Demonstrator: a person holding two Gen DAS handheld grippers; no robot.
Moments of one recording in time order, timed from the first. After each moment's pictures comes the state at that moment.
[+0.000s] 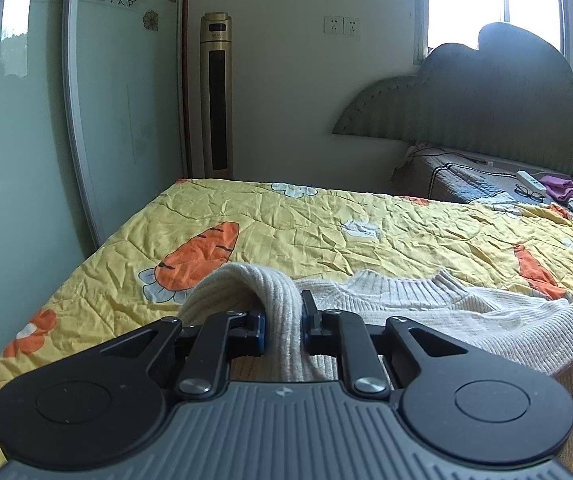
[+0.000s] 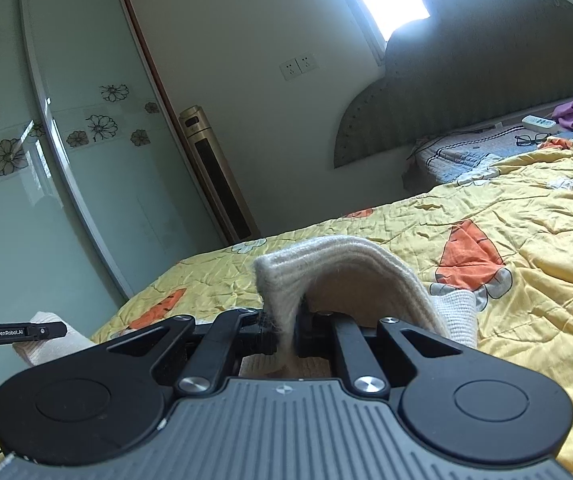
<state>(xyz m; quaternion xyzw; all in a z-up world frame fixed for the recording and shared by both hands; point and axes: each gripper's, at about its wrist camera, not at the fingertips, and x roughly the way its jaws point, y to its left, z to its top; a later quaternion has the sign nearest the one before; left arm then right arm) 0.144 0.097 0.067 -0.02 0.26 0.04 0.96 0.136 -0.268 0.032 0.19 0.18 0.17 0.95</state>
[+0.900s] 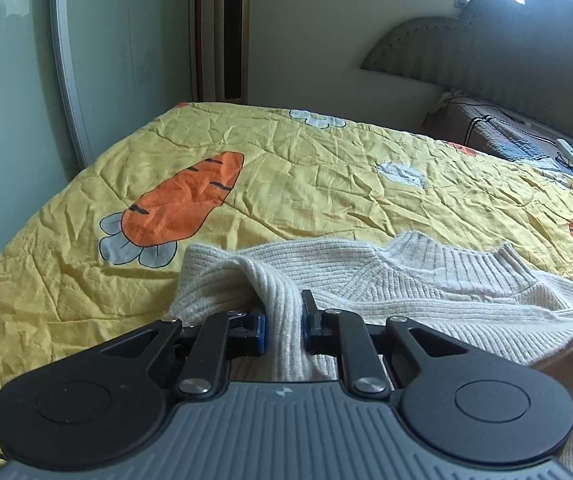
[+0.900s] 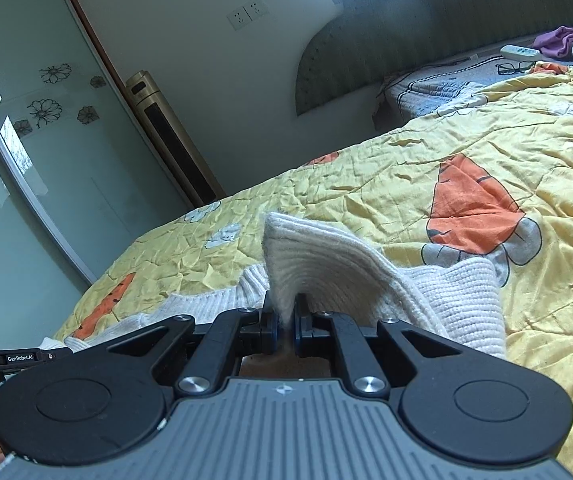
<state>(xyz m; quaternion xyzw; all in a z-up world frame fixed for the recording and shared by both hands) 0.244 0.115 -0.001 -0.05 0.36 0.07 0.93 0.235 -0.268 -0.022 0.22 0.27 0.15 0.93</state>
